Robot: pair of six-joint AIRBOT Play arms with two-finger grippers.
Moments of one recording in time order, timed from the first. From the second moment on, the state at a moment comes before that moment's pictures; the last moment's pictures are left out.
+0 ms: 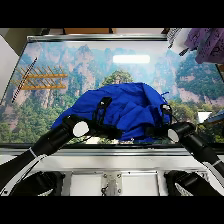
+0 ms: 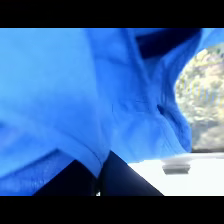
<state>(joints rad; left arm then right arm) -0.79 -1.11 0.90 1.13 -0.89 -1.81 0.40 -0.88 0.59 -1.55 0.99 2.09</state>
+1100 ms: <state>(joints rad) -1.05 -1.42 1.11 1.48 -1.08 -1.98 0.40 -0.63 0.80 -1.40 1.29 1.99</state>
